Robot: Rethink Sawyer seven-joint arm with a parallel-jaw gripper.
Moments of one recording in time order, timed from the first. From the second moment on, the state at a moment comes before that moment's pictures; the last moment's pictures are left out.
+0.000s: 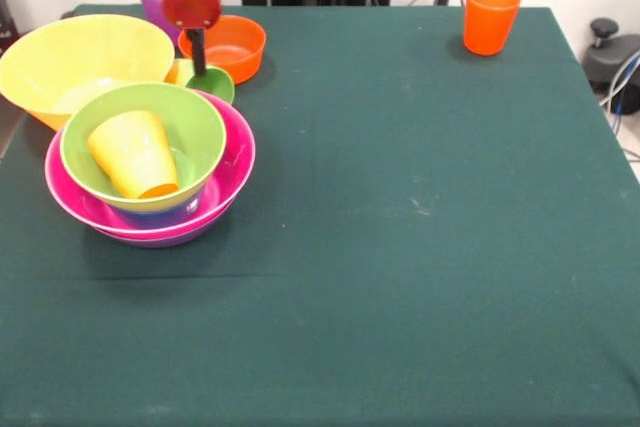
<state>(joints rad) -0.50 -0.64 0.01 1.69 -0.14 0.55 2.78</state>
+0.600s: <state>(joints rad) -0.51 -0.65 0.12 1.71 -0.24 0.55 2.69</state>
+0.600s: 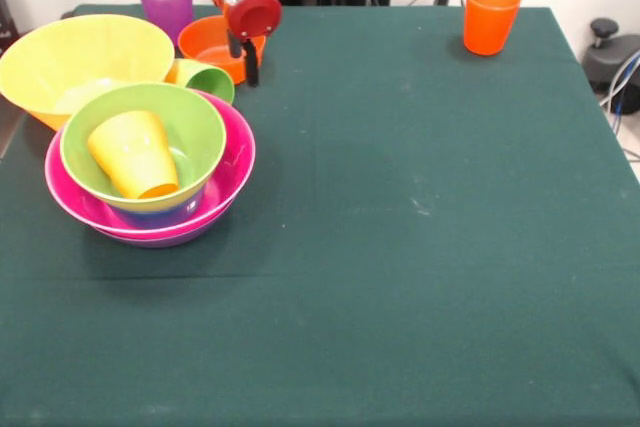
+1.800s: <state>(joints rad) -0.76 -0.91 0.22 1.90 -0.37 0.55 2.68</state>
